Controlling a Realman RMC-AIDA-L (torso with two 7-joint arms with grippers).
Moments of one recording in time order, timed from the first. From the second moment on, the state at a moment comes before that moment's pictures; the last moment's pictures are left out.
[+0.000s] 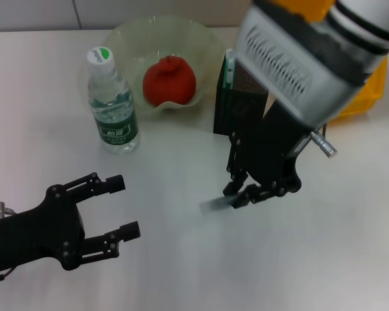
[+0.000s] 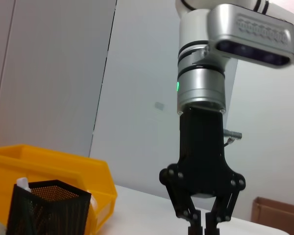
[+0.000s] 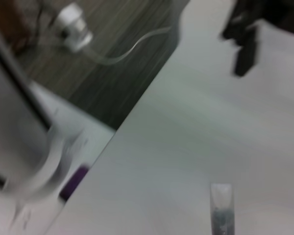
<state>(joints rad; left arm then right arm) -0.38 -2.06 0.25 0.39 2.27 1.93 -0.89 1.01 2.08 -1.35 -1.01 -2.35 -1.83 1.52</state>
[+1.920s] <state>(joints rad) -0.32 -2.06 0.23 0.34 2.21 1.90 -0.76 0.61 2.08 -0.89 -0.35 -1.71 -1.65 0.99</state>
